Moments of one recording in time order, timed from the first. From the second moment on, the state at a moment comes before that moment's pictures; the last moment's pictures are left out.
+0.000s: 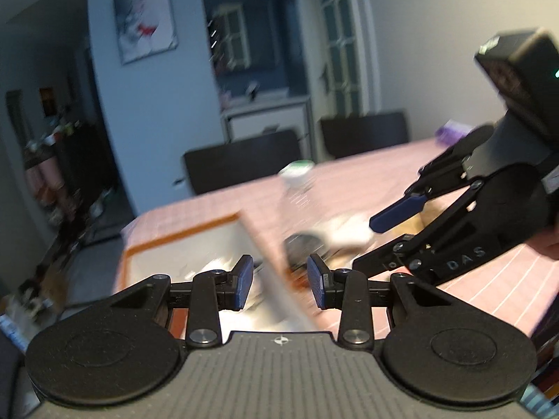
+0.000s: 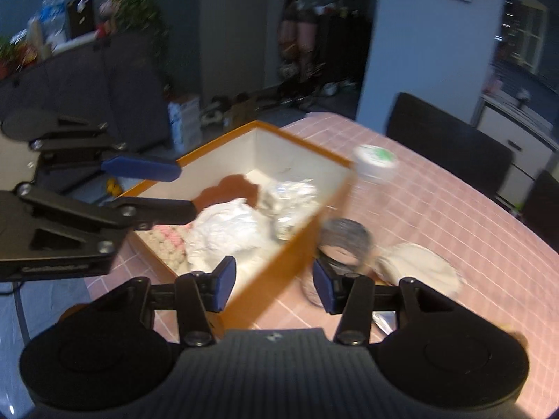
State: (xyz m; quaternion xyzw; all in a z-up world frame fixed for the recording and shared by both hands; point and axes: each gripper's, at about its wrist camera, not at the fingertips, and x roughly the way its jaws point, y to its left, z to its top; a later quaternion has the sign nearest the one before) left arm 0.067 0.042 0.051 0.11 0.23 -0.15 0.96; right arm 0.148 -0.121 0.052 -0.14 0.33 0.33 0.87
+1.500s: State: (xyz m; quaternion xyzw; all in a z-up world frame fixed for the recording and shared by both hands) left arm 0.205 -0.111 -0.140 0.06 0.37 -0.21 0.90; right arm 0.249 -0.271 -0.102 -0.14 0.42 0.18 0.88
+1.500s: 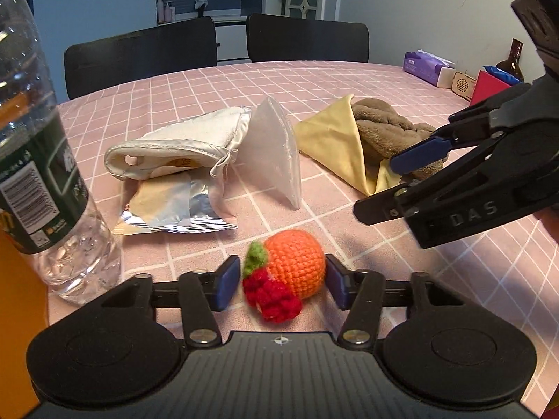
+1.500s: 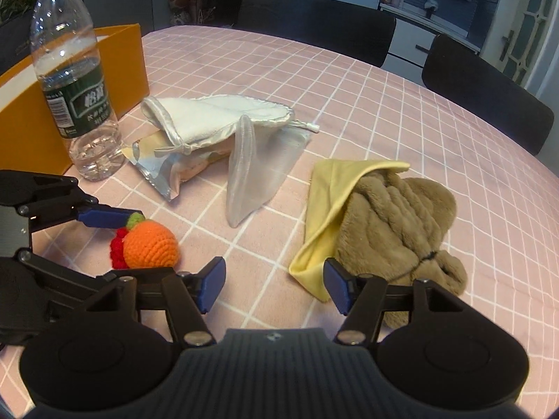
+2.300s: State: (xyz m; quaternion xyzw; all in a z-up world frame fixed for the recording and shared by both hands) left arm 0.191 -0.091 -0.120 0.01 0.36 -0.18 0.92; right arm 0.278 -0.283 -0.124 -0.12 0.44 0.14 0.88
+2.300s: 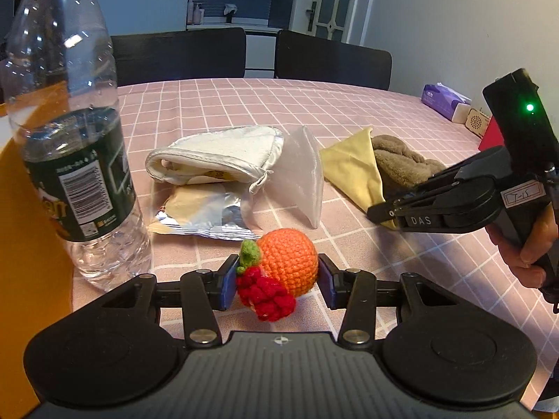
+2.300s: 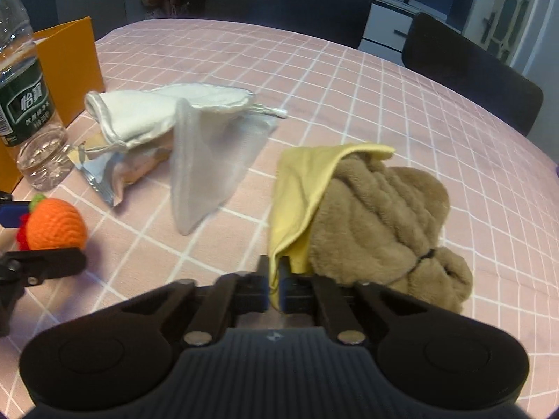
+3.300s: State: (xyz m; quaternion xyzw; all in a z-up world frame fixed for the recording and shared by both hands) left arm 0.105 -0.067 -0.079 -0.02 0.32 -0.20 0.93; right arm 0.119 -0.253 -0.069 -0.06 0.38 0.16 0.91
